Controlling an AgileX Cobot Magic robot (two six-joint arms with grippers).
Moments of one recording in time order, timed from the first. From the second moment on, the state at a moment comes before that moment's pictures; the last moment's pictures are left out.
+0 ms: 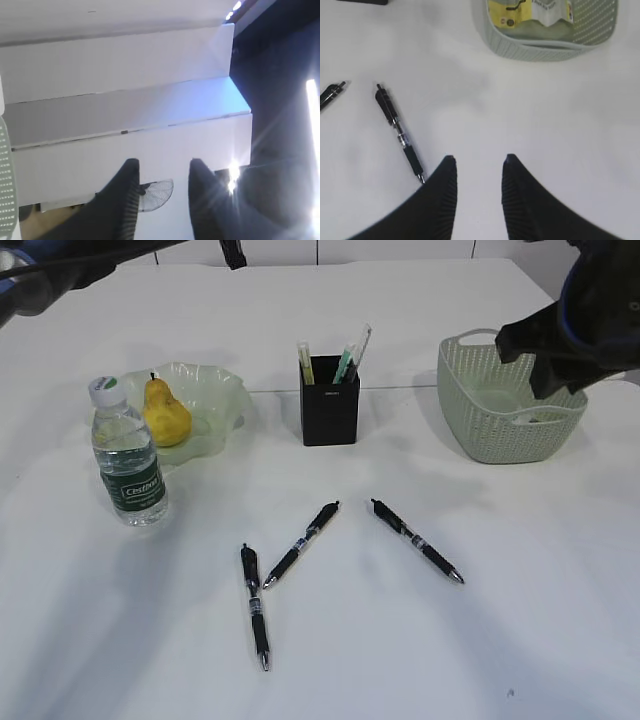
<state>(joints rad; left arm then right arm) -0.15 2.63 -2.65 -1.76 0.93 0.11 0.29 1.54 -1.33 -0.22 0.97 0.25</state>
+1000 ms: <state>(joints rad) 0.04 2.55 -2.65 -0.98 0.78 0.02 0.29 1.52 -1.45 -0.14 1.23 0.23</state>
